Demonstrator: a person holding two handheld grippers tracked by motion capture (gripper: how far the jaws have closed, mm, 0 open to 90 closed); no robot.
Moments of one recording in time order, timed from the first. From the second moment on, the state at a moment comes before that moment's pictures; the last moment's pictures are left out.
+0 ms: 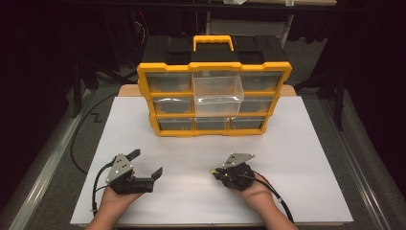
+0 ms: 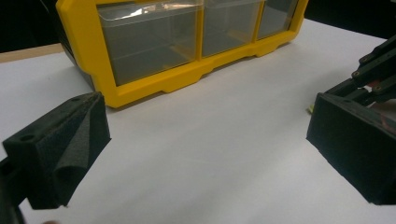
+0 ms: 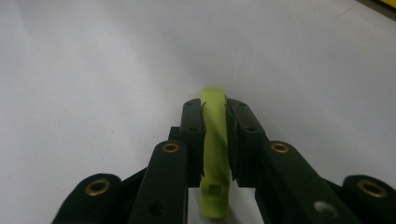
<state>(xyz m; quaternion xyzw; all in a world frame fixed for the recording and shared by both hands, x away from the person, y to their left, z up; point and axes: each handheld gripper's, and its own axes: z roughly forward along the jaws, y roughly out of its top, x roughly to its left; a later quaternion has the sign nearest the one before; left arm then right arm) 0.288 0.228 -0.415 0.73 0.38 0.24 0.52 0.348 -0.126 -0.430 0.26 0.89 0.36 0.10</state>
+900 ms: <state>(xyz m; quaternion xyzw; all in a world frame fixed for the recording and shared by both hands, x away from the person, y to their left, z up) 0.289 0.226 -0.416 0.73 0.38 0.24 0.51 0.354 -0.170 -0.399 0.27 0.89 0.36 0.07</state>
